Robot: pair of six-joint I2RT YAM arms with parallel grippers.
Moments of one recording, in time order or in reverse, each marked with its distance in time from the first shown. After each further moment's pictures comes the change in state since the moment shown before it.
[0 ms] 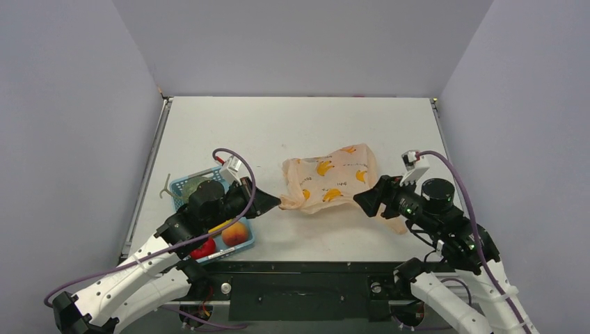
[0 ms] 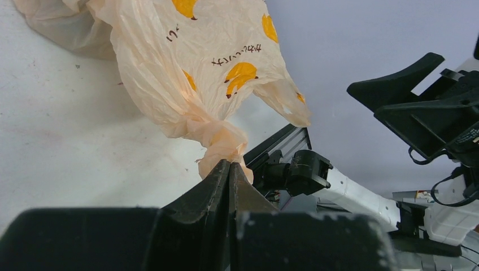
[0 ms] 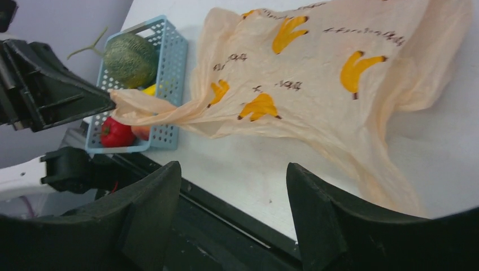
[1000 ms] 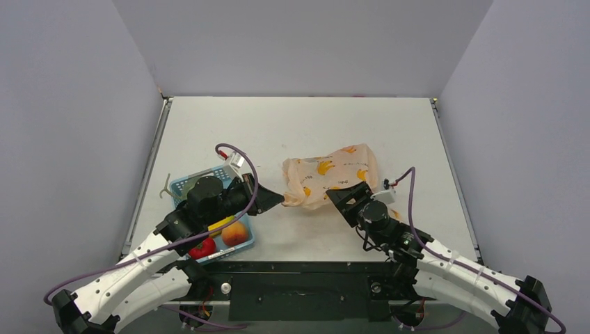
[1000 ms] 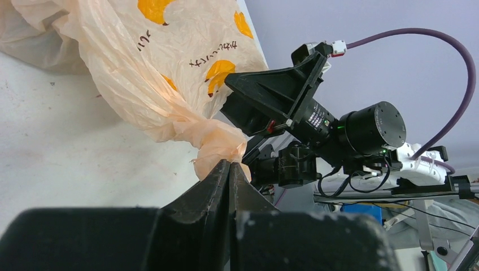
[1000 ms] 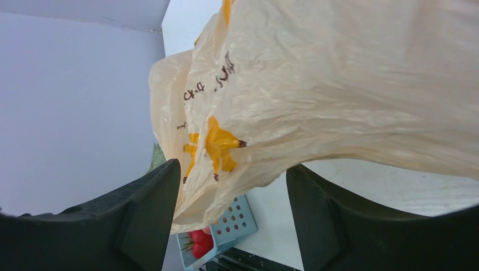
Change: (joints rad) left arm 0.000 0.022 0.035 0.043 0.065 0.039; right arm 0.425 0.150 -0.565 0.726 0.566 0.926
